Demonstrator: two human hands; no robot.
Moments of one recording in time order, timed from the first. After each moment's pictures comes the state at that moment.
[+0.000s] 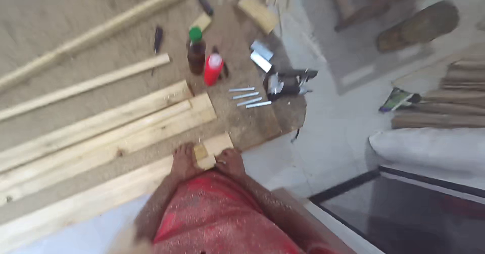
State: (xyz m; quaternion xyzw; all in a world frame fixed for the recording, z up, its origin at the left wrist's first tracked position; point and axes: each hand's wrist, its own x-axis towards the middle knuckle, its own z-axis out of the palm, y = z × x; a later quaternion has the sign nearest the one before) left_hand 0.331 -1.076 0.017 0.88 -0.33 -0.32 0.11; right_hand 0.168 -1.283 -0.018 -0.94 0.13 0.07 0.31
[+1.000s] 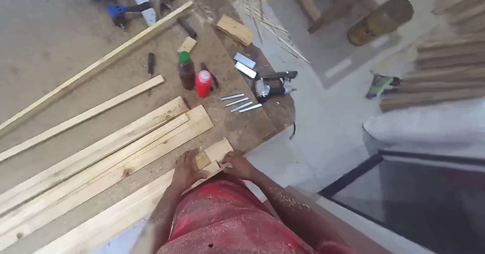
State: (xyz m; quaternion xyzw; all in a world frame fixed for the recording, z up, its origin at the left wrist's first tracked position) left_hand 0.344 -1.063 0.024 0.87 -0.33 -0.33 0.18; right_hand 0.180 -1.310 0.020 -0.87 0.11 0.22 0.42
